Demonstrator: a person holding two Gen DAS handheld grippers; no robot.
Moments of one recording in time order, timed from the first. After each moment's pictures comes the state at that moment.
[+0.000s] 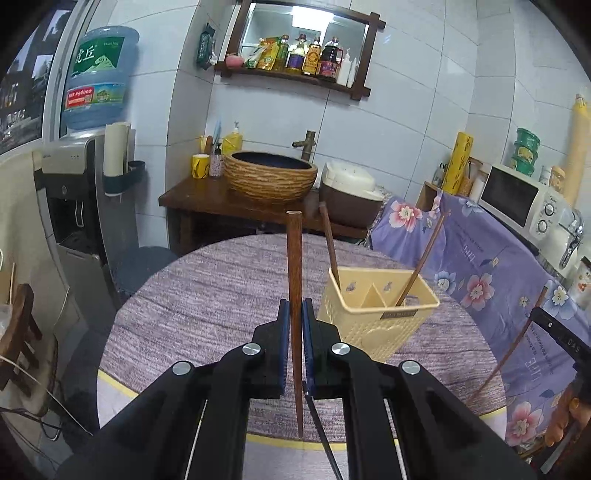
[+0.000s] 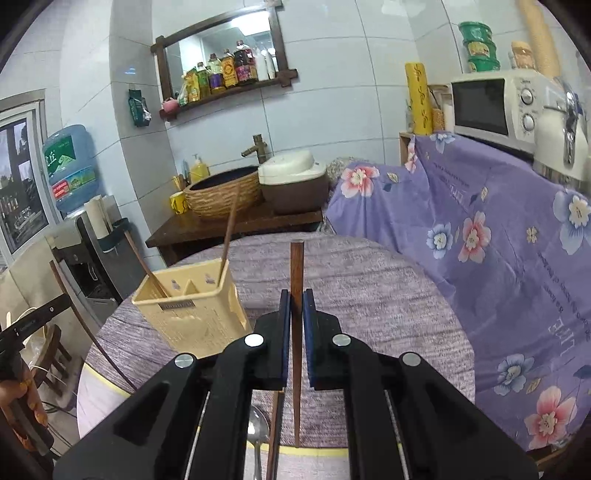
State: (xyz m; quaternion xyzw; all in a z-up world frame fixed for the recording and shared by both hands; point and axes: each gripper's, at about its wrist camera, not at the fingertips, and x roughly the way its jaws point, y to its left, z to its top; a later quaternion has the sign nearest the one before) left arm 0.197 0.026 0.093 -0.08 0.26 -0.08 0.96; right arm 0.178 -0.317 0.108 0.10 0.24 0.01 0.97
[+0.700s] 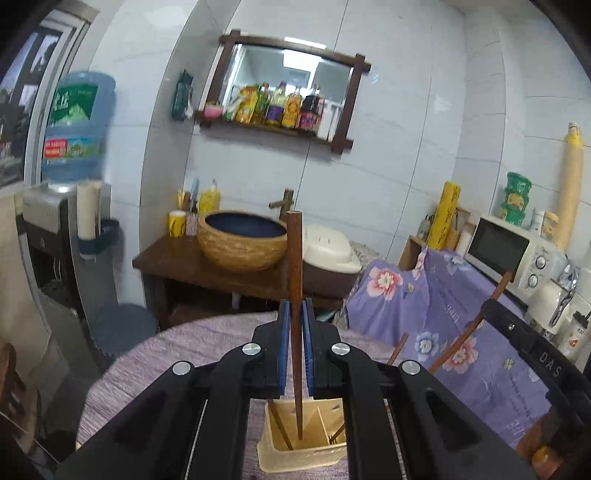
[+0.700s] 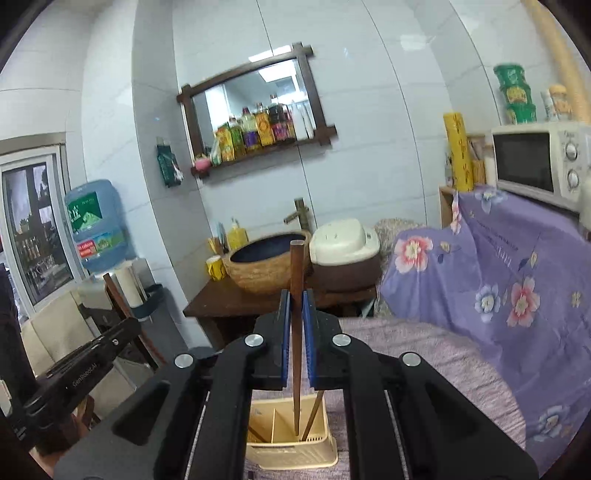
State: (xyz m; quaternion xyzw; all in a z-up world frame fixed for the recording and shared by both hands) left arm 0.262 -0.028 0.171 -0.10 0.18 -0.09 0.97; right arm 0.268 -0.246 0.204 0.12 0.15 0.05 0.98
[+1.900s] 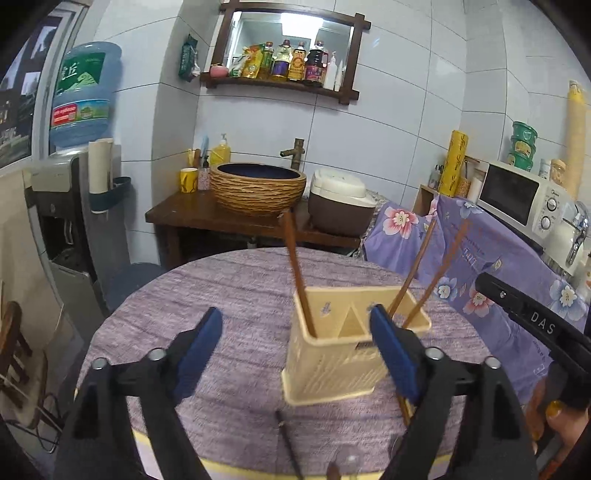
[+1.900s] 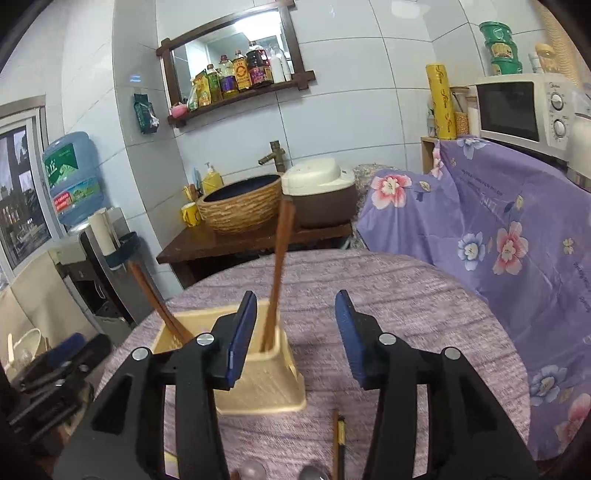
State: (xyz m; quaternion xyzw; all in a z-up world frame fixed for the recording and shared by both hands) left arm 0.214 -0.017 0.082 -0.06 0.24 -0.07 0.97; right arm 0.246 -0.261 0.100 0.11 0.23 0.02 0.97
